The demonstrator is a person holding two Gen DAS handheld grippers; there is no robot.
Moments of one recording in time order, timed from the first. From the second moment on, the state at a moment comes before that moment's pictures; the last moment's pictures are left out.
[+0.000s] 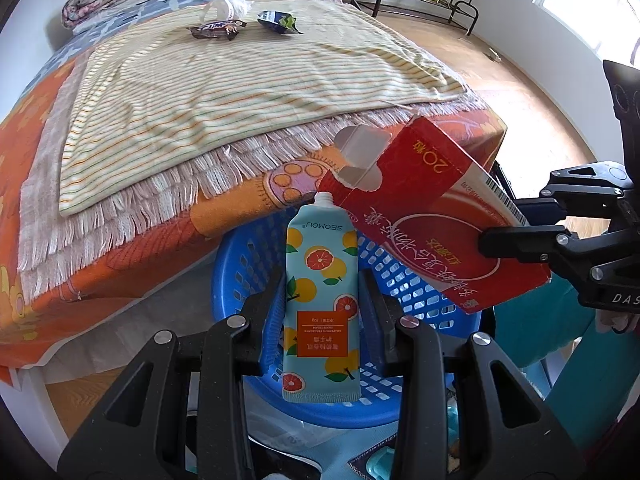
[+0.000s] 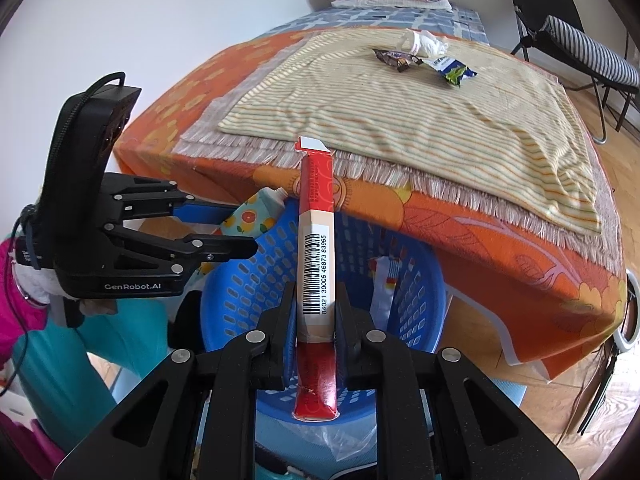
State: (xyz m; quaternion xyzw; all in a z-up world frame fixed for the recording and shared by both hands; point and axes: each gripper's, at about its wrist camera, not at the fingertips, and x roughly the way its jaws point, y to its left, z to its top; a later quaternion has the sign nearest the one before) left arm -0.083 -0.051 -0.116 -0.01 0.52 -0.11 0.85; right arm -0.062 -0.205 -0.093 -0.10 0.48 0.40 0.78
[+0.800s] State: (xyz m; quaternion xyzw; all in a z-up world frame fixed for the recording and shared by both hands) left arm -0.080 -0.054 -0.124 -0.01 0.53 -0.12 0.84; right arm -0.060 -0.205 -0.099 -0.11 0.49 0.38 0.78
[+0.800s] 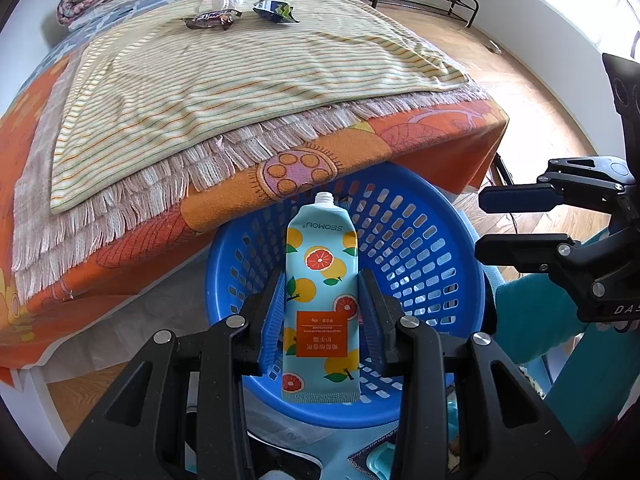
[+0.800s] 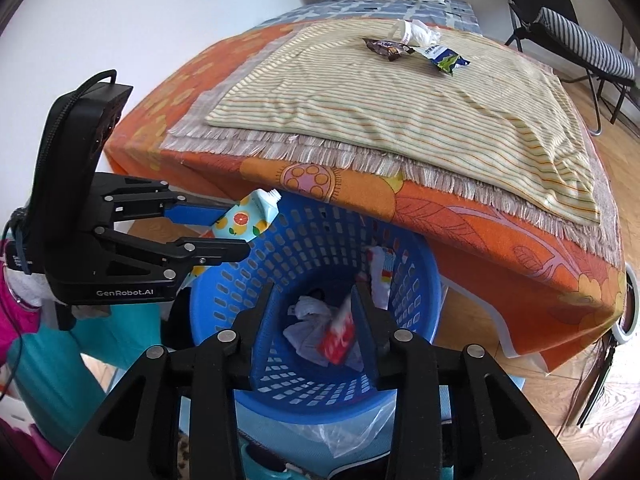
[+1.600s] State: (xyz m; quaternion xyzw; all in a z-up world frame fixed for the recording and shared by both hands) left arm -0.062 -0.050 -0.120 -0.01 0.53 -0.12 0.84; right arm -0.040 -0.207 -0.094 -0.10 0.48 0.36 0.79
